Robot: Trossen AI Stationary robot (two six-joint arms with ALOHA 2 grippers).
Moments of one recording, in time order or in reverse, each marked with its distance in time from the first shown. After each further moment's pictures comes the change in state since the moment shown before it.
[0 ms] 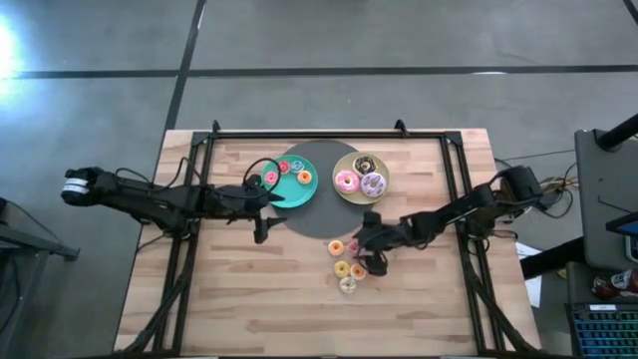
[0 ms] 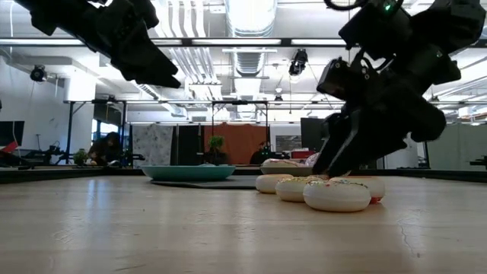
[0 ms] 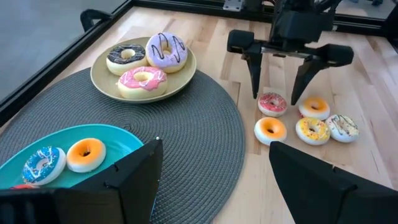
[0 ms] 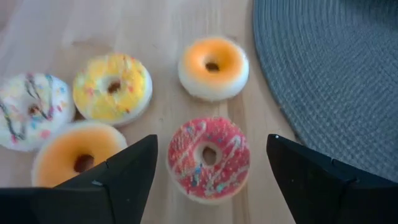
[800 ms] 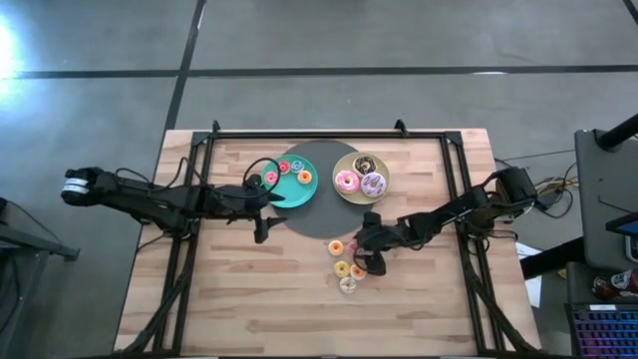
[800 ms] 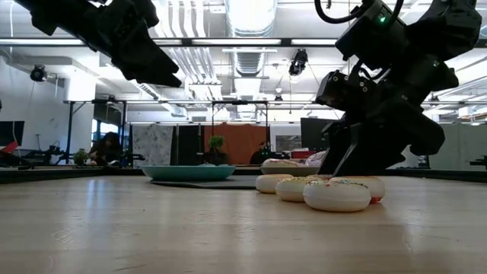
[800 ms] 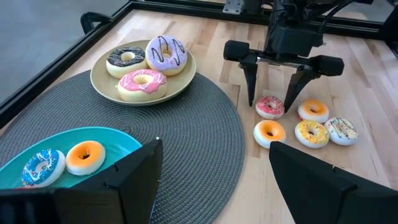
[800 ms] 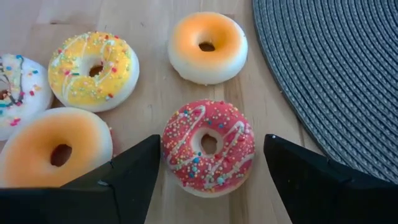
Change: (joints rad) left arm 0.000 0.000 0.000 0.011 0.000 0.000; right arm -0.010 0.049 0.000 0.007 -0.003 0.002
